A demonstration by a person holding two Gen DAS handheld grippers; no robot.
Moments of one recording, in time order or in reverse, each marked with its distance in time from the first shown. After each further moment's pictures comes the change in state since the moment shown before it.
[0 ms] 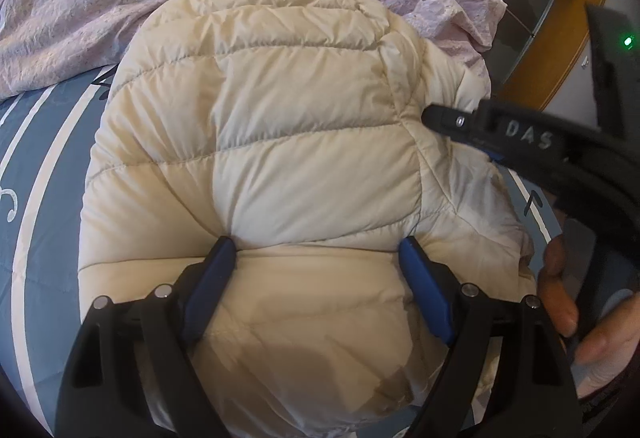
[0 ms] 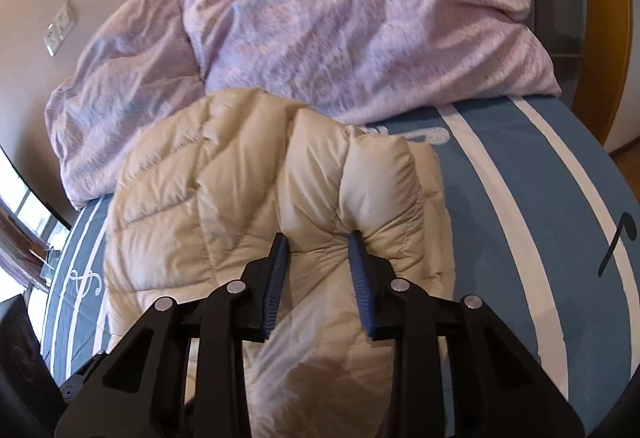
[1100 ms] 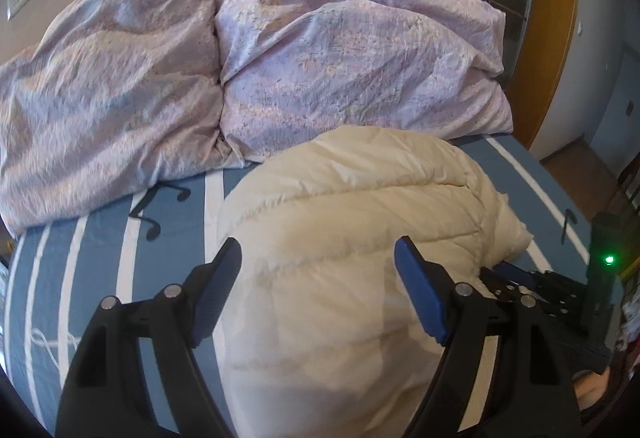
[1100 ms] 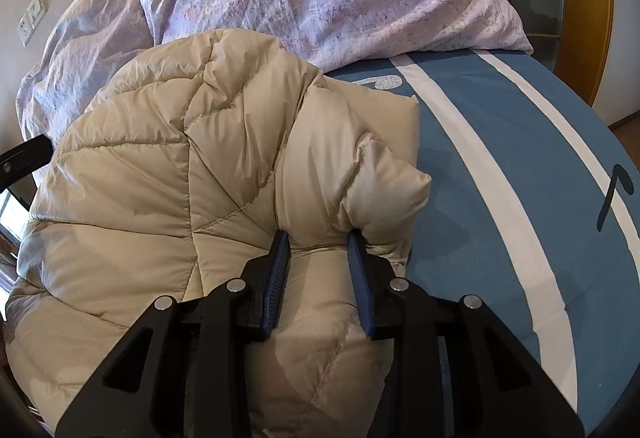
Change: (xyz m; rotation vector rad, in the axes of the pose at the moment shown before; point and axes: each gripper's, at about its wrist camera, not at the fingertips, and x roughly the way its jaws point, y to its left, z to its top) left arm -0.020 0.019 0.102 0.225 -0.107 0.135; right arm 0.020 -0.032 -0.030 0.012 0.029 -0.077
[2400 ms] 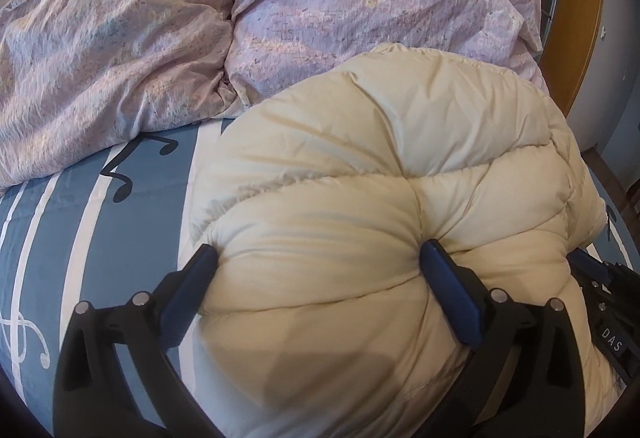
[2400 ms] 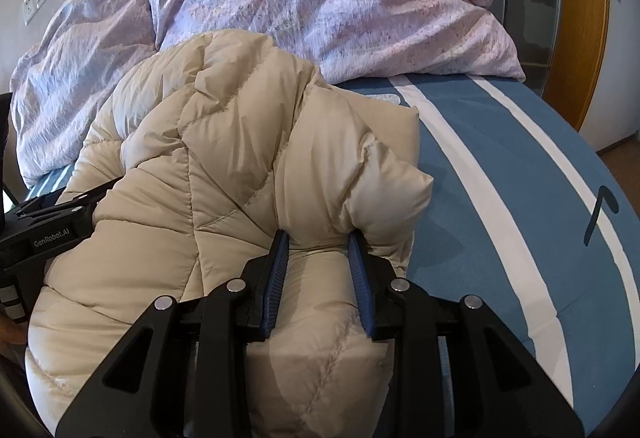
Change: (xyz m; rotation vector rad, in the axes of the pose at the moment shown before) left arm 0.078 0.023 -0.038 -0.078 0.028 0.014; right arm 0.001 0.014 -0.008 -0.075 -0.093 -0.087
